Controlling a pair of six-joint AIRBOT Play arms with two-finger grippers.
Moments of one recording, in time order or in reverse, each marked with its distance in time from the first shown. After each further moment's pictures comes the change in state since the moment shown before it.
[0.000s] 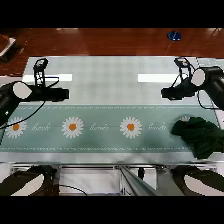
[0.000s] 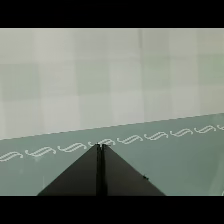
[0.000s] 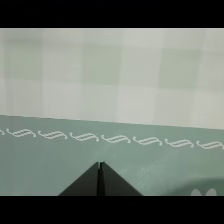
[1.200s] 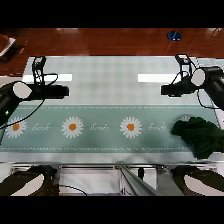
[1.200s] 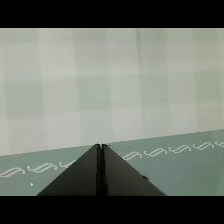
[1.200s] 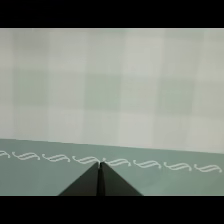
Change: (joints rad) left arm 0.000 -0.003 0.000 -0.008 0.072 0.000; right arm -0.001 0.000 0.000 -0.002 -0.089 0.001
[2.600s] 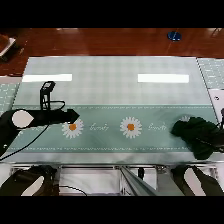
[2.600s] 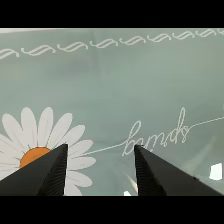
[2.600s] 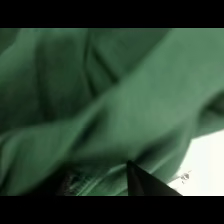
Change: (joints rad) left arm -0.126 0.287 -0.297 -0.097 -0.114 -0.026; right arm -0.612 0.443 -0.594 -0.150 0.202 0.014
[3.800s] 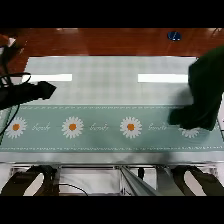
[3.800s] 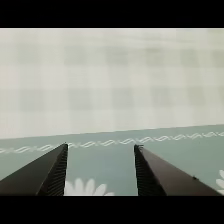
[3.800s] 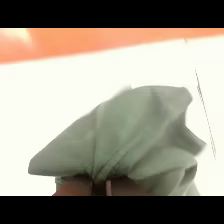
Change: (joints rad) left arm 0.235 0.122 0.287 0.088 -0.115 0.003; right arm 0.299 0.020 0.955 0.372 -0.017 -0.201
